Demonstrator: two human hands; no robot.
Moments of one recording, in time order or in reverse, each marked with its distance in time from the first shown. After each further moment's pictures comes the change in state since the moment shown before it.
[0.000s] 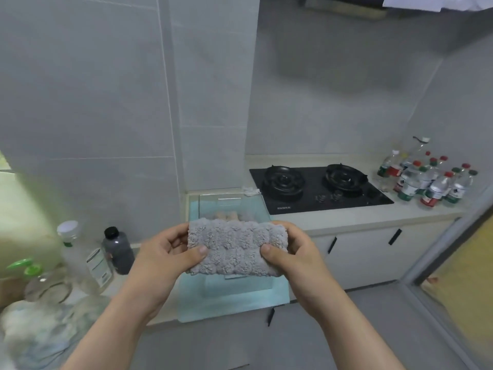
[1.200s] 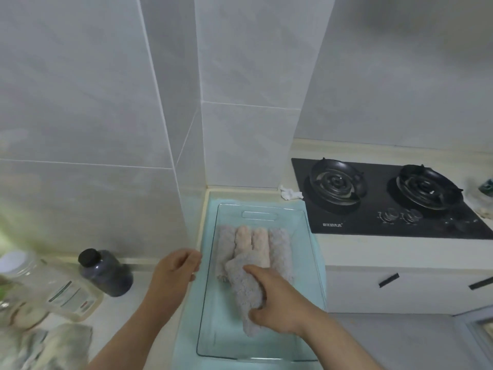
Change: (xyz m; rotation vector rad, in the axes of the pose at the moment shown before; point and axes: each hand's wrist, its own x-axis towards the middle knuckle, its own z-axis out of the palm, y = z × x) left_hand 0.205 -0.137 -0.040 0.328 0.392 -0.301; right_hand 0.231 0.151 0.000 -0.869 -0.660 0.303
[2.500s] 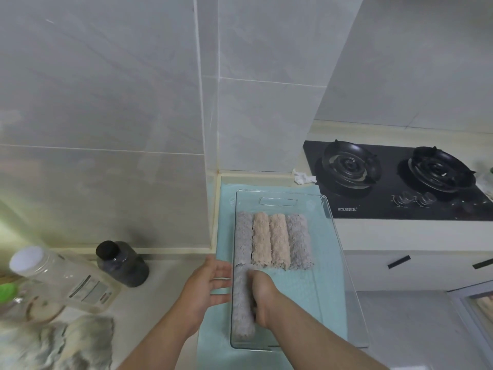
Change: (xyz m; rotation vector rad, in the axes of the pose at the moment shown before) left_hand 0.008 -0.043 -0.002 -0.242 -0.251 -0.382; right_hand 0.090 -0.018 0.101 1.253 0.127 0.574
